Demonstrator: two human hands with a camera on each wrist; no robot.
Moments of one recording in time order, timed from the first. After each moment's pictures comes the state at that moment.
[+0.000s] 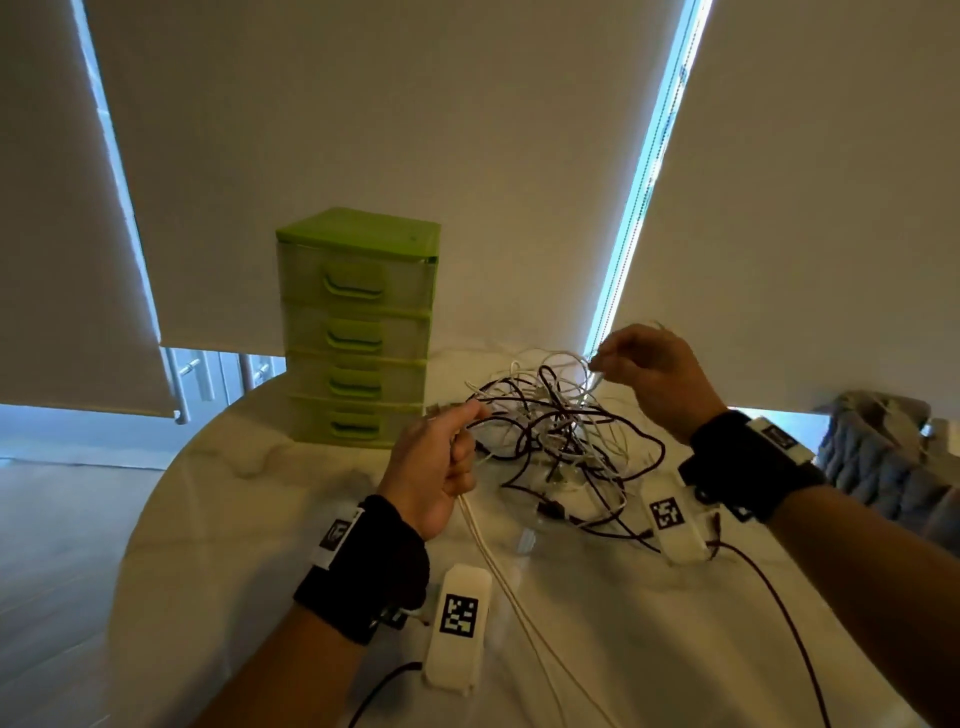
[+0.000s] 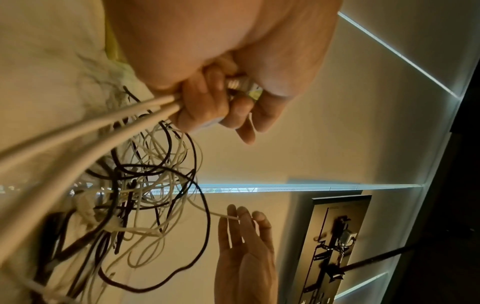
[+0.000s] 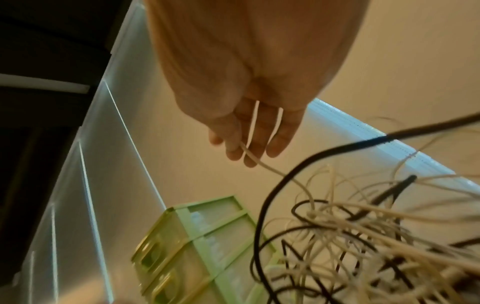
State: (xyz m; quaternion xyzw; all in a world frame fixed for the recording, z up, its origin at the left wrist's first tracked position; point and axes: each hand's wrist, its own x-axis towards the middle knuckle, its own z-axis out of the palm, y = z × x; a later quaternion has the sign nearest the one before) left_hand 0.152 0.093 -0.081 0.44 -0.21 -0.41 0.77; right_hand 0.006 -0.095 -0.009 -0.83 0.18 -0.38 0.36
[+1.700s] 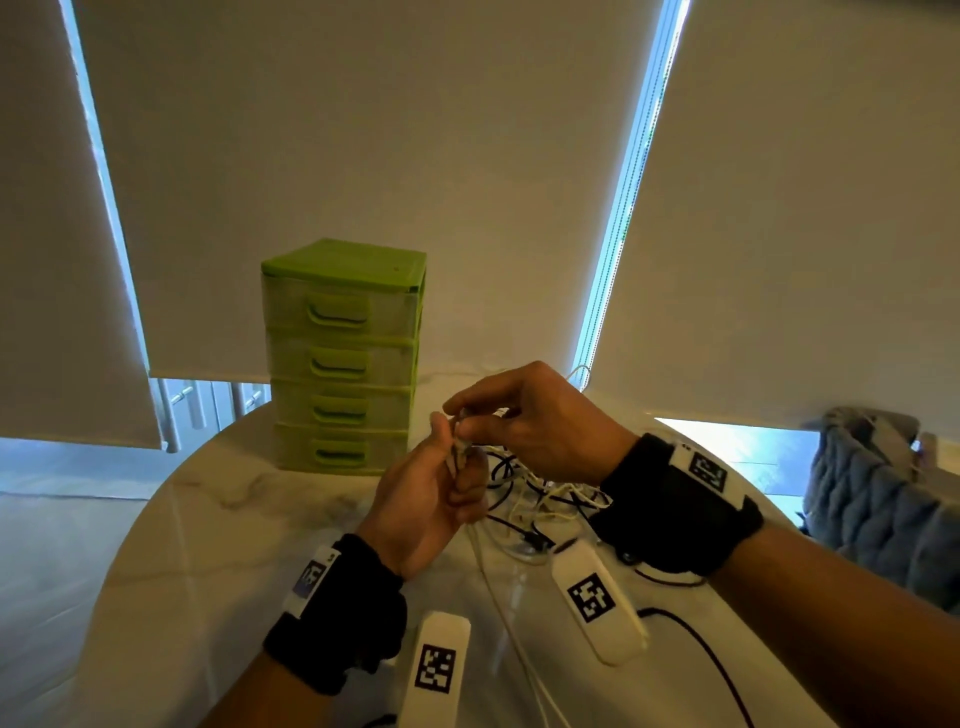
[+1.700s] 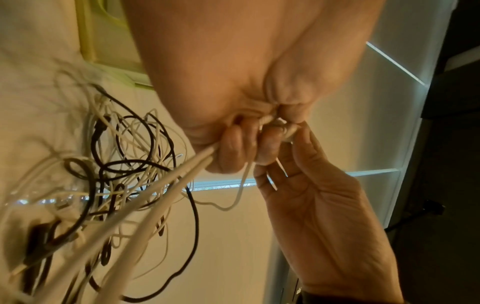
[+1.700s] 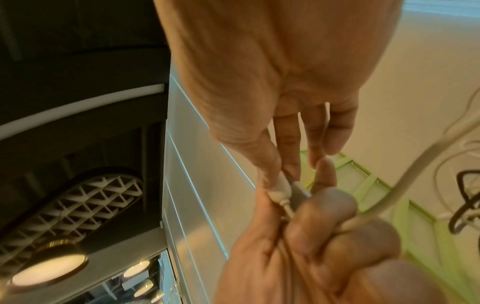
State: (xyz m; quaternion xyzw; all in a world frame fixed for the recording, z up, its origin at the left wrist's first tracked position) left_hand 0.131 0.107 -0.068 0.32 -0.29 -0.46 0.77; right_hand 0.037 0.012 0.019 -0.93 0.09 -0.21 0.30
